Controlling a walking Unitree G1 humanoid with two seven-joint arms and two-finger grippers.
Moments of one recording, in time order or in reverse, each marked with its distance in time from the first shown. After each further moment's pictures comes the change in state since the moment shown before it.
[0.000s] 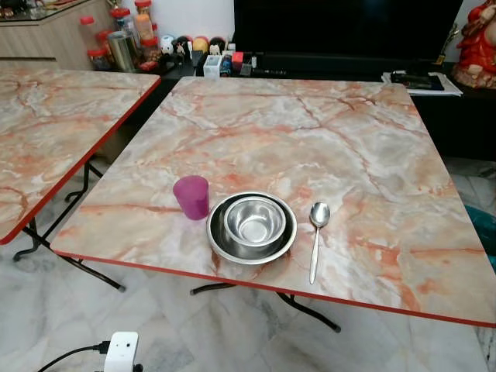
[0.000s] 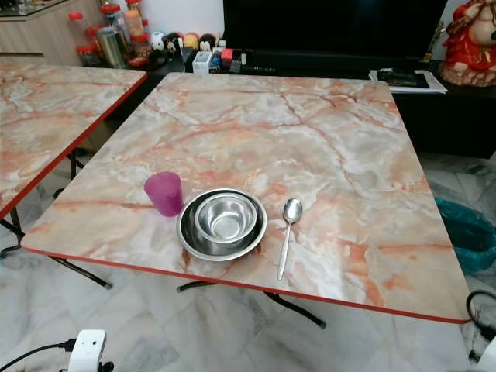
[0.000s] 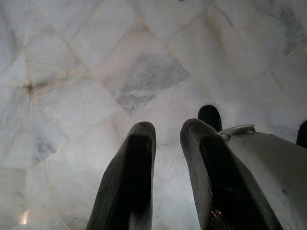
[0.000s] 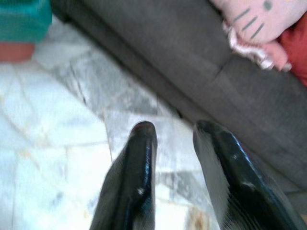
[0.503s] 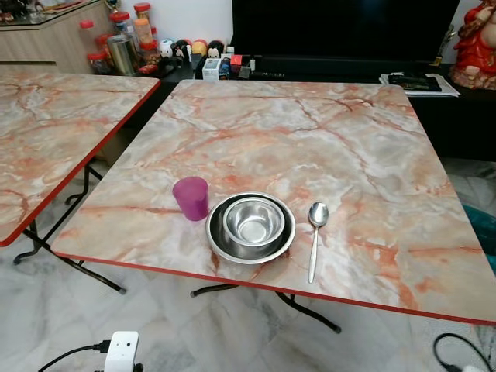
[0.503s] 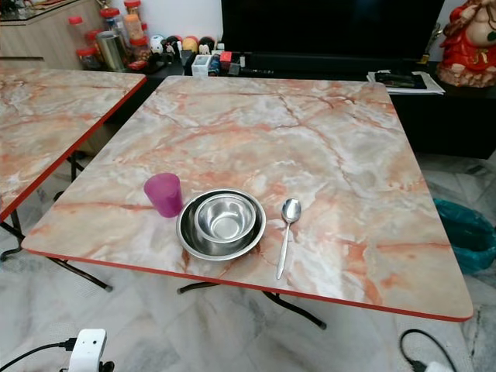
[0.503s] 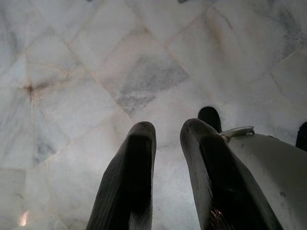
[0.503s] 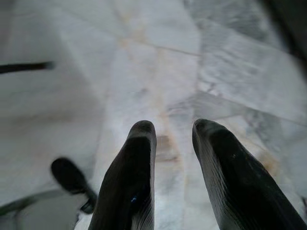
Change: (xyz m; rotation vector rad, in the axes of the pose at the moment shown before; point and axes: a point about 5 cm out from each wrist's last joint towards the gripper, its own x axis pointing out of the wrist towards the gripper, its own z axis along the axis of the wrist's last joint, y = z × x) left arm 0.000 0.000 0.001 0.000 -0.001 -0.002; right arm -0.031 0.048 -0.077 -0.089 0.284 0.502
